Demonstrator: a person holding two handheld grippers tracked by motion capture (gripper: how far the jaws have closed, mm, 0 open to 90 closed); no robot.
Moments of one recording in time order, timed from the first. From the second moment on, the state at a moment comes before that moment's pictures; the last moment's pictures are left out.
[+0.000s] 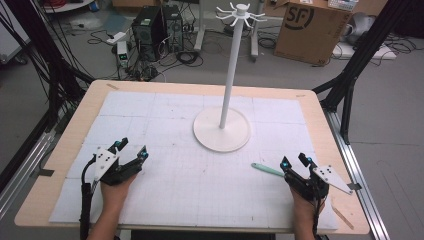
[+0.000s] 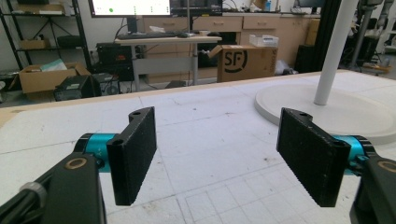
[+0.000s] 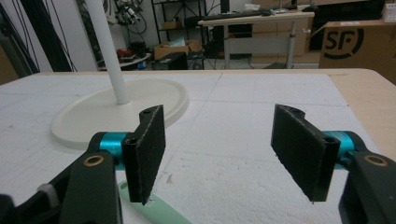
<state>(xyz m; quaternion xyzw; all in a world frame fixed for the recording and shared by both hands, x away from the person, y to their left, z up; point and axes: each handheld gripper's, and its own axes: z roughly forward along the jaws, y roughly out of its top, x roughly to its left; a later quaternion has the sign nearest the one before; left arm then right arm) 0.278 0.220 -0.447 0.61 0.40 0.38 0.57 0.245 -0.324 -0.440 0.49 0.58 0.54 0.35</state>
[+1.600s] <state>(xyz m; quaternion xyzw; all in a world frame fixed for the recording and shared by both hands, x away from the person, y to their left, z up) 0.279 0.221 -0.448 0.61 0.41 0.38 0.57 0.268 -0.322 -0.444 0.54 0.70 0.40 0.24</state>
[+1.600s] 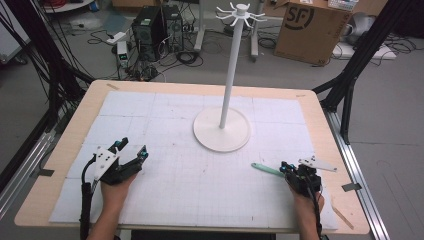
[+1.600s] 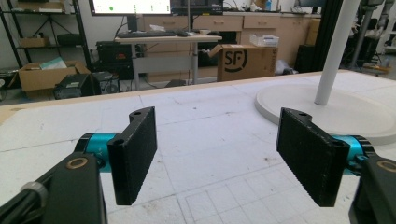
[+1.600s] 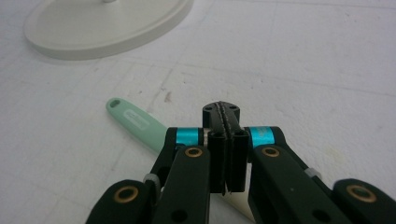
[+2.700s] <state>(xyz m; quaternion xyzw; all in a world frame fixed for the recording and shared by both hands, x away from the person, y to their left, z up) 0.280 0.221 -0.448 0.61 0.41 0.38 0.57 0.267 -0.344 -0.447 0.58 0.70 0.36 0.20</state>
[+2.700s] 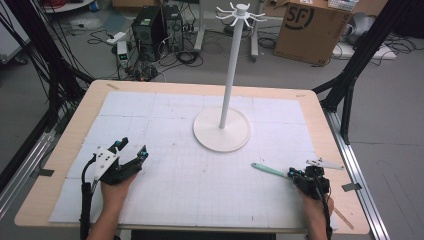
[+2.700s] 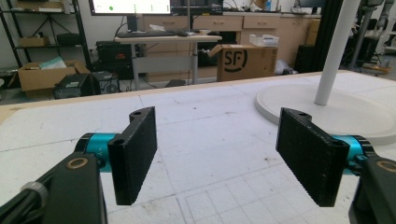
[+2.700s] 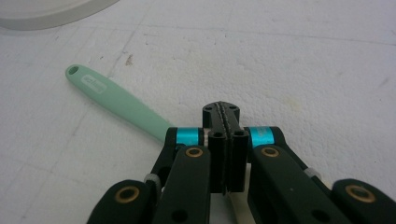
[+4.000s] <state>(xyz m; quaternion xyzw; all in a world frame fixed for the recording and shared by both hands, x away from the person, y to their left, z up) 0.280 0.221 -0.448 0.61 0.41 0.38 0.57 0.267 -0.316 -0.445 0.52 0.74 0.40 0.16</state>
